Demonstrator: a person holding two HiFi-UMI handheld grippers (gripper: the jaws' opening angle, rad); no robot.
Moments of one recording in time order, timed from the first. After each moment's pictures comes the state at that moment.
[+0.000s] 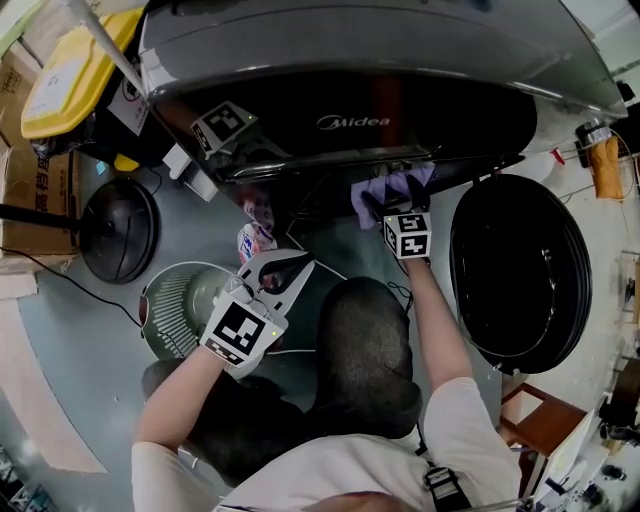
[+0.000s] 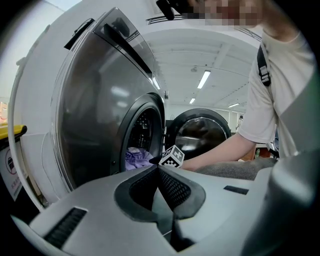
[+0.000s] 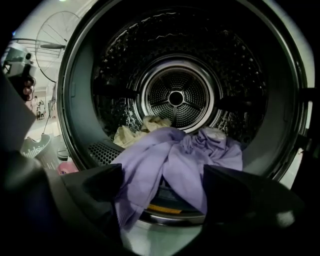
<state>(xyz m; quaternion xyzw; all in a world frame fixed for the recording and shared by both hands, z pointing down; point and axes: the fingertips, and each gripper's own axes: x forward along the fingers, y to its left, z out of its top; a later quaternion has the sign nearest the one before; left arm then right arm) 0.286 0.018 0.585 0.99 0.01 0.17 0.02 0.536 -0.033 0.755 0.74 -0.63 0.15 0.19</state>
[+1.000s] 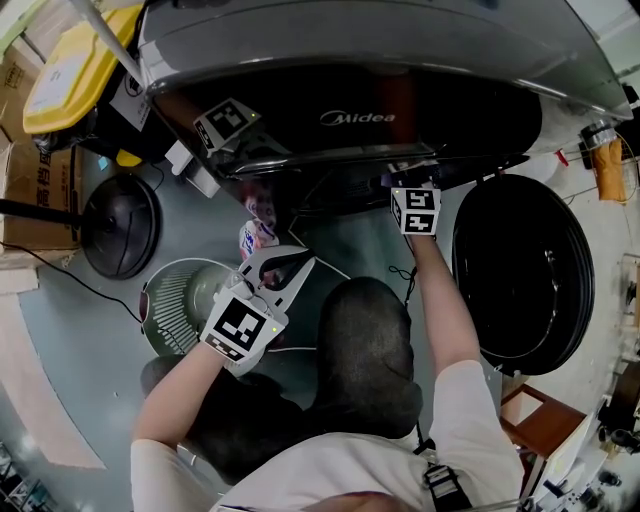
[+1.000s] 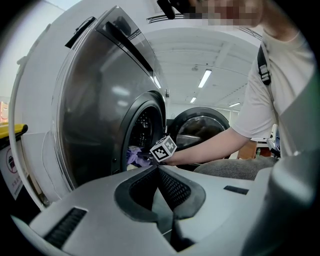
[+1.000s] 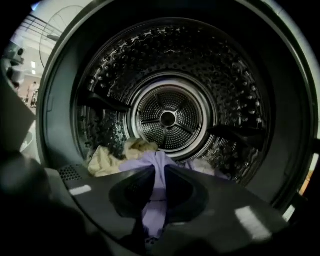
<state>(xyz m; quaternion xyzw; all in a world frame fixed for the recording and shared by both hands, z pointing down) 0.286 0.015 0.588 0.98 0.00 0.18 0.02 0.573 -0.079 0.692 0.77 -0.61 0.05 0.18</state>
